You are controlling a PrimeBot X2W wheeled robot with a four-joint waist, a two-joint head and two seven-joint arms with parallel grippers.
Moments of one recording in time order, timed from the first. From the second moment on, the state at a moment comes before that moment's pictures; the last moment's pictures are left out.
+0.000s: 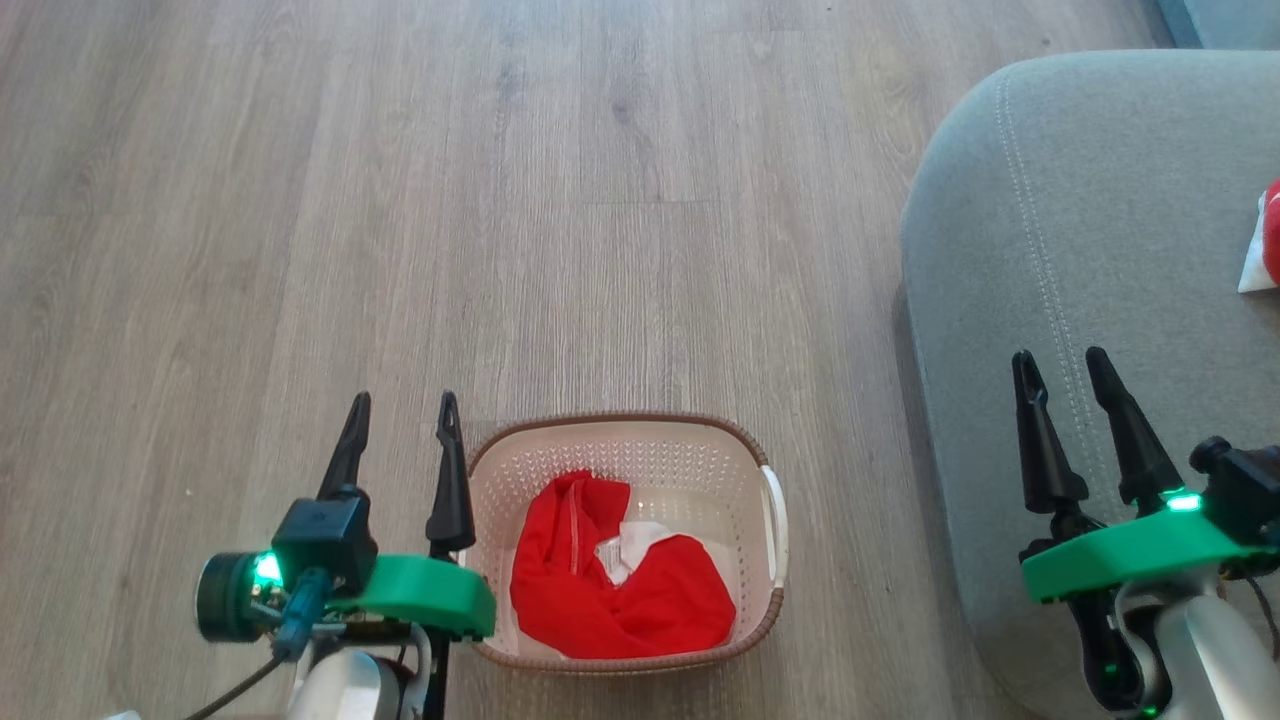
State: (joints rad) left arm -0.05 0.05 -0.25 0.06 -0.18 0.26 -0.26; right arm -0.07 -0.21 0.07 0.13 0.49 0.13 -0.26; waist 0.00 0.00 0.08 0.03
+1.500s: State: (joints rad) left arm -0.05 0.05 -0.28 0.09 -0.21 0.23 -0.26; right arm -0.07 -0.21 0.04 0.16 0.43 0.13 -0.26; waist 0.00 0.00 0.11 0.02
